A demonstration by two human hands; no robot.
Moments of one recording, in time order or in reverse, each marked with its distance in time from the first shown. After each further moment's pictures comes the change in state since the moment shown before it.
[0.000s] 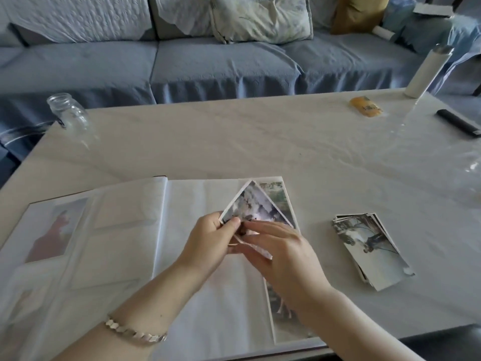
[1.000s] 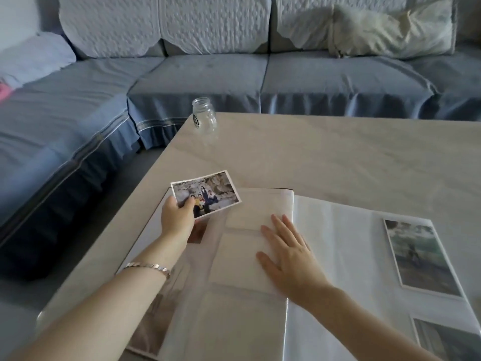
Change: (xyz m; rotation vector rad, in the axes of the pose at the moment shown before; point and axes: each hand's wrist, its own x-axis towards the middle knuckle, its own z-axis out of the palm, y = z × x) left_hand 0.040 -0.059 -0.261 -0.012 0.926 -0.063; right_hand 0.064 -0.069 0.167 -0.043 -0.611 0.050
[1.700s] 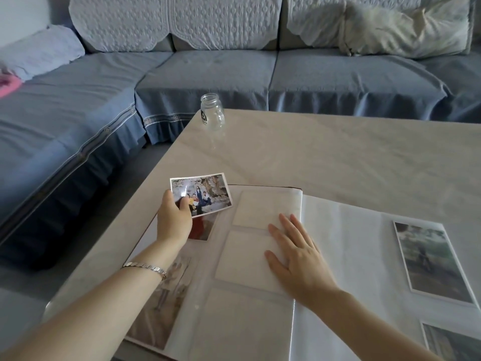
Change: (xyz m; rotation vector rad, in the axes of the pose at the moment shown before) left_hand 0.001 -0.008 -0.019 0.335 0.041 0.242; right_hand -0.001 0.001 0.007 0.031 0.092 -0.013
